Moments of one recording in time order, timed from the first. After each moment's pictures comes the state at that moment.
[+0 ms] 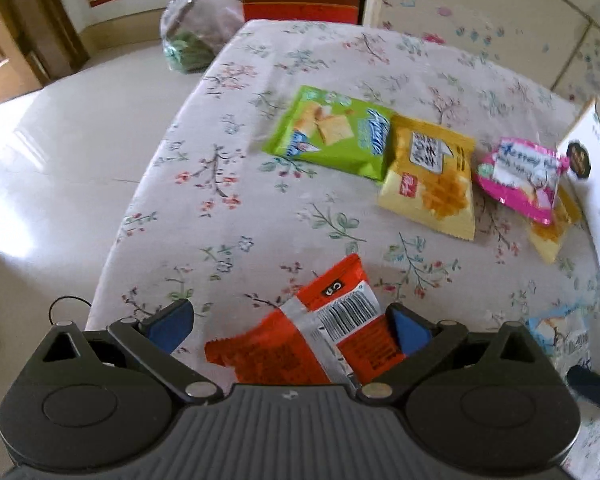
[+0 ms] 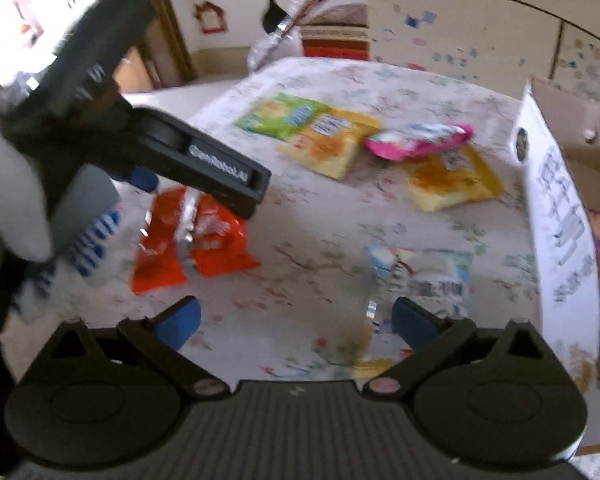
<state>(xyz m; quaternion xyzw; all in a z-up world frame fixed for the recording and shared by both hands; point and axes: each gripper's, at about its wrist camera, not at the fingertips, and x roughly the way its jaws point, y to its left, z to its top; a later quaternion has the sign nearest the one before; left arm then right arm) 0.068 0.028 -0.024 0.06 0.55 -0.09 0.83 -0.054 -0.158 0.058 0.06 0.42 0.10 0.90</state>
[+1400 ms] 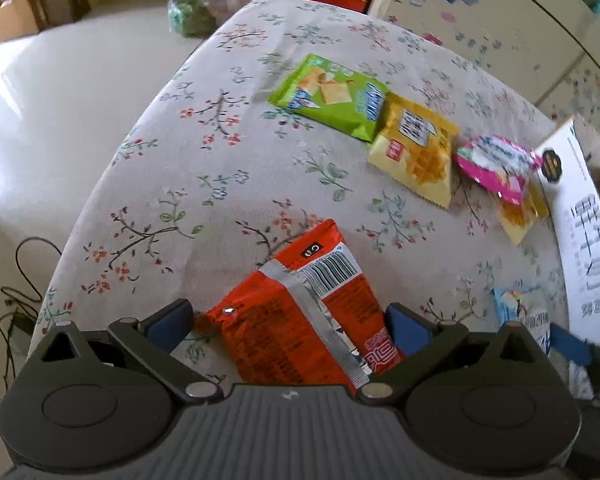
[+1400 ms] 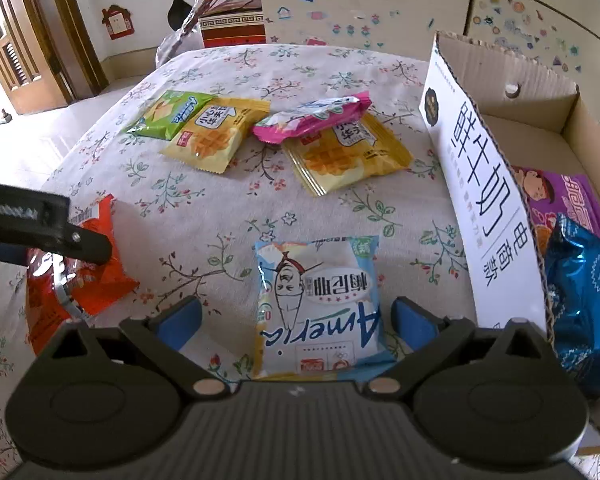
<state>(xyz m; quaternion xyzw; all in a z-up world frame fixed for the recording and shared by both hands) 0.037 0.042 -0.028 -0.01 0.57 -0.11 0.81 -0.033 -0.188 0.035 0.07 0.46 -0.03 0.88</state>
